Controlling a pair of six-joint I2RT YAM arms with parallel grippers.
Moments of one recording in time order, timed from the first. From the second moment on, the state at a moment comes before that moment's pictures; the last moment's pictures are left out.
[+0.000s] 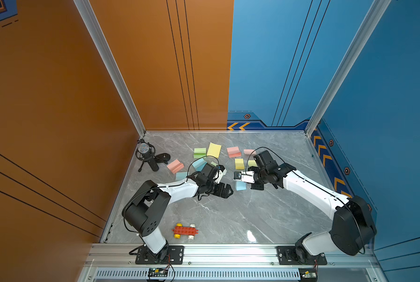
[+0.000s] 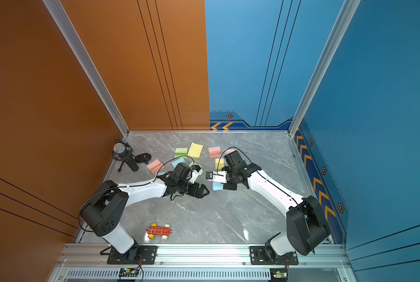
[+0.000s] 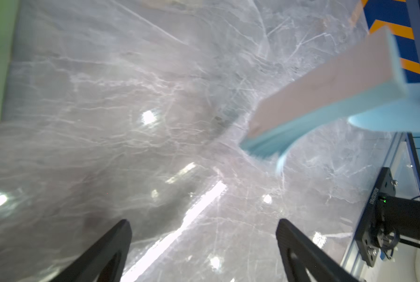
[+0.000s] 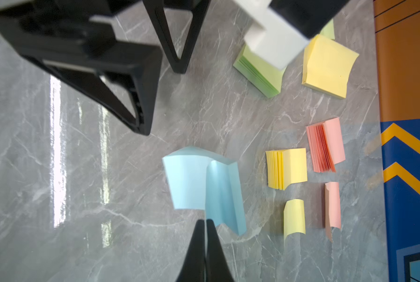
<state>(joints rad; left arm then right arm) -0.65 1.66 0.88 -0.13 0.39 -0.34 0.54 1.45 1.07 -0.62 -0.24 -0.99</state>
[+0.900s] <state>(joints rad) -0.83 1.42 0.80 -0.01 0.32 -0.26 0.52 1.15 0.94 -0.56 -0.48 -0.72</state>
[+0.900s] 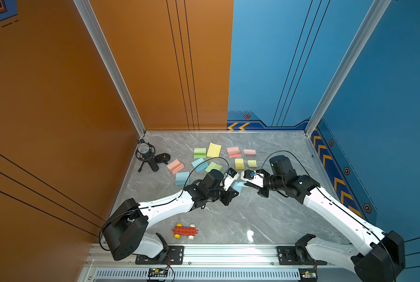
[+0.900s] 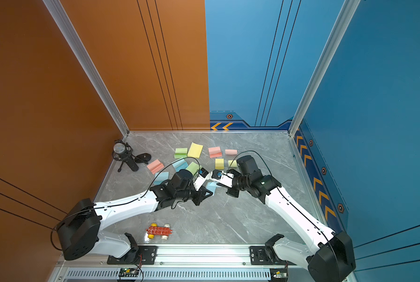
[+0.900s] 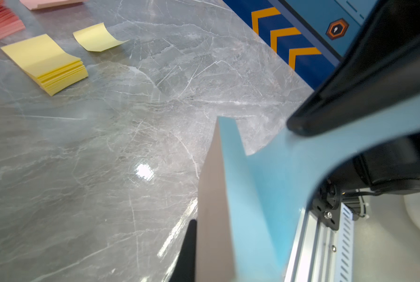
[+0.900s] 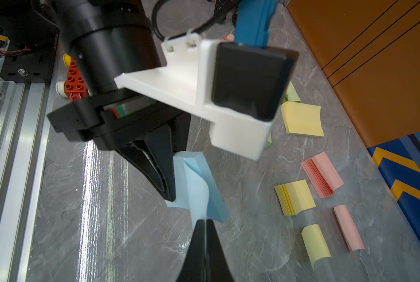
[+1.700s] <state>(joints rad) -0.69 1.47 0.77 -0.15 0.21 -0.36 0.39 1.75 1.37 -0.82 -0.02 -1.10</state>
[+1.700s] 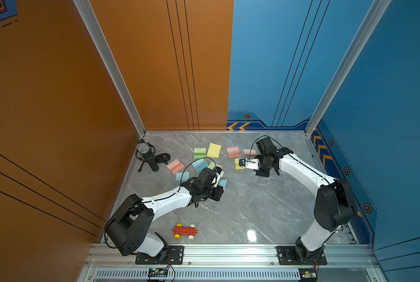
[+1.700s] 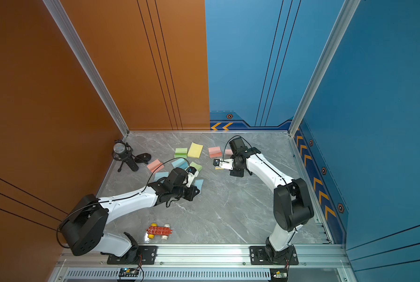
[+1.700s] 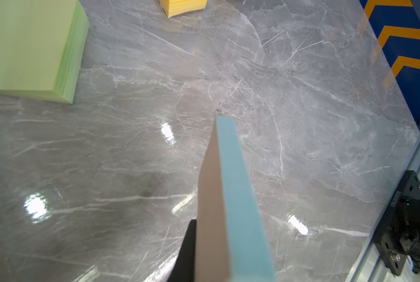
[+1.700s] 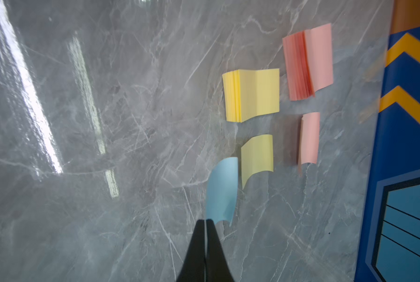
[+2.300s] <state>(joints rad) -0.69 1.51 0.77 -0.17 0.21 -0.36 0.39 2.00 1.60 -1.03 0.05 -1.23</state>
